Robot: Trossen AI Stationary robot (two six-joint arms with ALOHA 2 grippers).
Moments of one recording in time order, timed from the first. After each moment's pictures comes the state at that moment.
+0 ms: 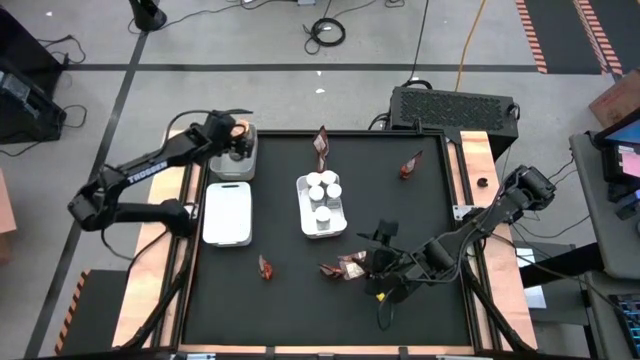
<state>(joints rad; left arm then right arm) 0.82 1.12 0.77 -0.48 -0.33 -0.28 0.59 1.52 1.10 -0.49 0.80 0.39</state>
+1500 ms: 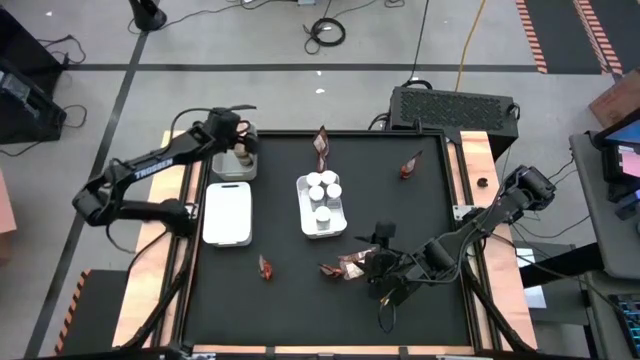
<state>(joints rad) 0.85 1.17 0.75 -0.31 -0.24 -0.23 0.59 1.52 1.10 -0.49 0.75 0.27</state>
